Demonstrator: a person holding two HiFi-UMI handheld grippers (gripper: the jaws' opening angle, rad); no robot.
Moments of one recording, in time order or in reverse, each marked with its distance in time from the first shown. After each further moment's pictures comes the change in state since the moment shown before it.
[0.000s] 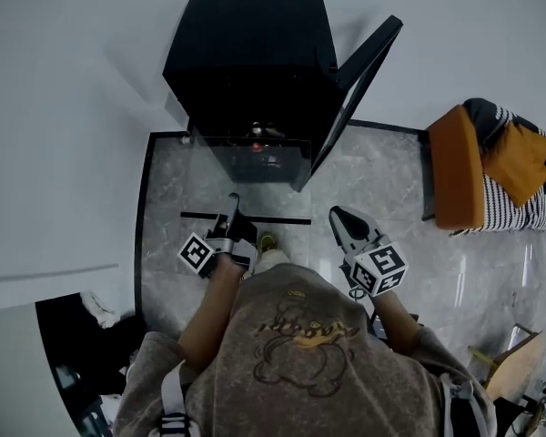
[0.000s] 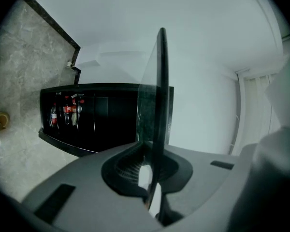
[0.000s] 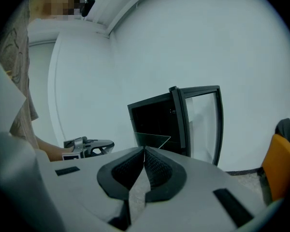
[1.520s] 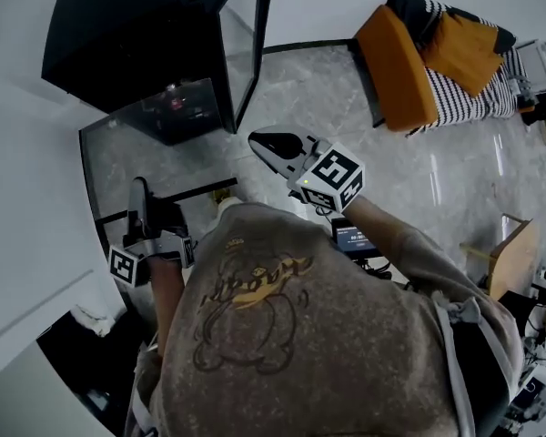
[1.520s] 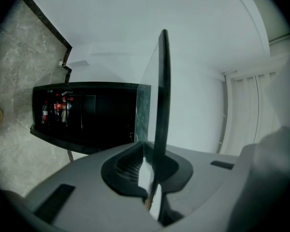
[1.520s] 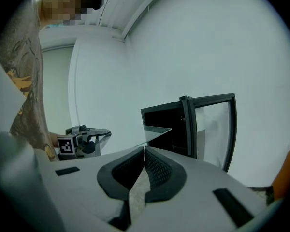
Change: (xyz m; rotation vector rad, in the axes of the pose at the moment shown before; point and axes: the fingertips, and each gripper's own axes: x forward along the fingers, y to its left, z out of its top) left arm -0.034 -0.072 -0.030 0.042 -0.005 -0.073; right arm -0.022 -0.004 0.024 -0.109 -0.018 0.188
